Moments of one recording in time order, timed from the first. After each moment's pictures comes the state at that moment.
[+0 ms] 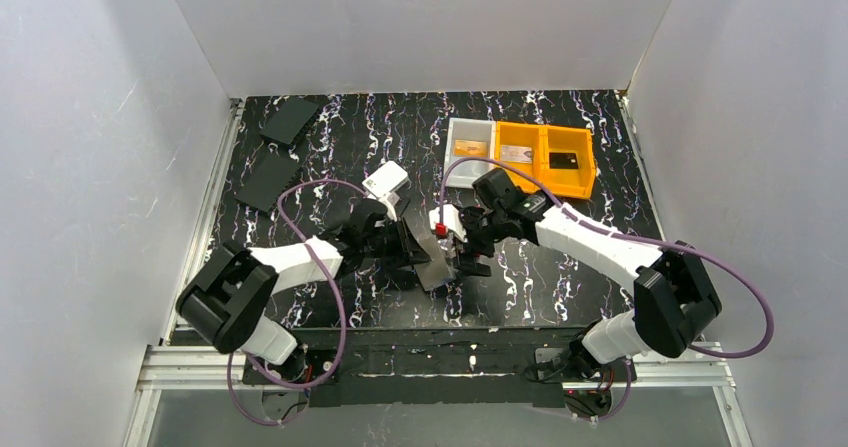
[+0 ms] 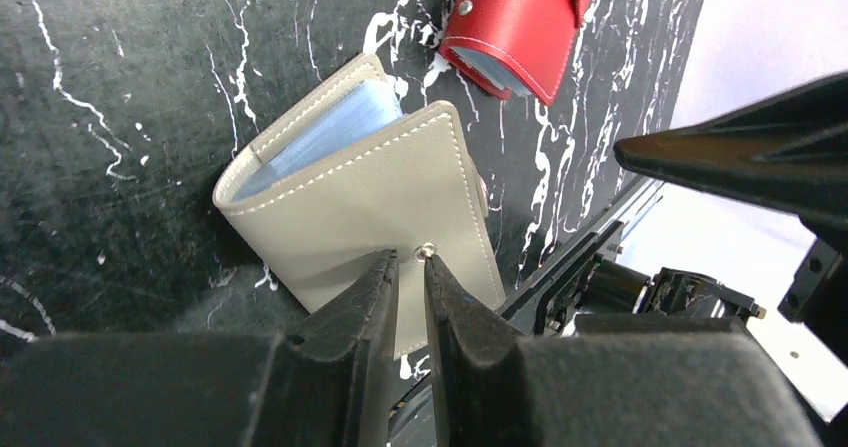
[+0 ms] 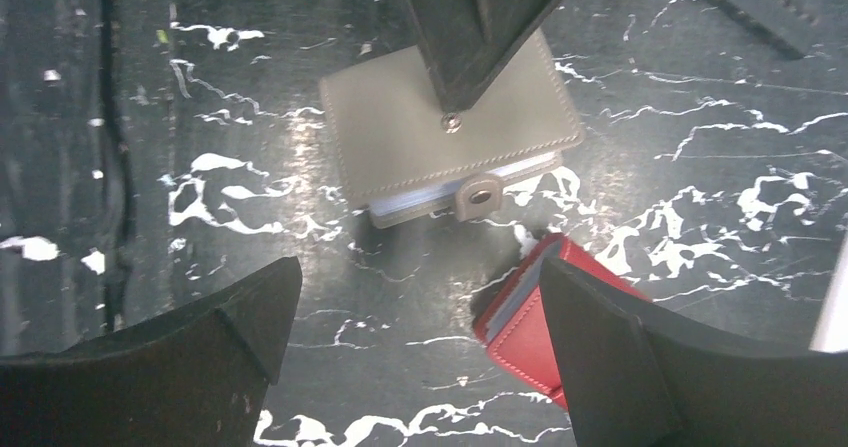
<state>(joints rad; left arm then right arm) -0.65 1.50 0.60 0.18 0.35 -0.93 0.73 1.42 0.97 -0.56 -0.57 -0.83</state>
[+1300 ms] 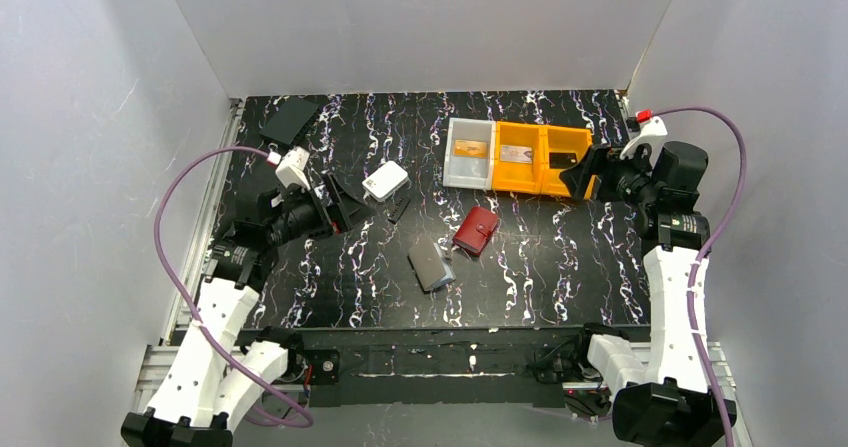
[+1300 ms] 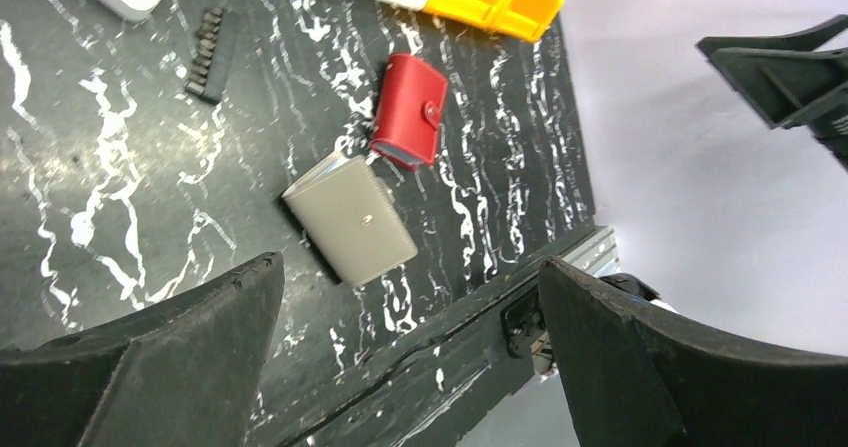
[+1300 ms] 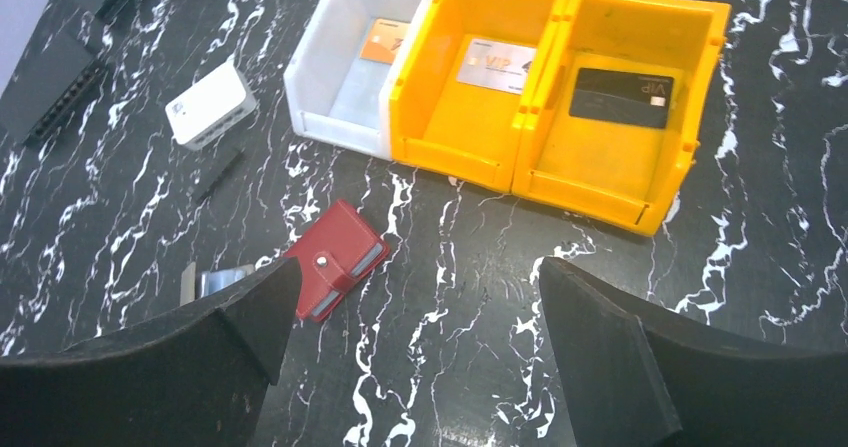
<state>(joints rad) -0.22 0.81 0.87 -0.52 0.50 -0.63 -0.17 0.92 1.02 -0.52 -0.56 0.04</state>
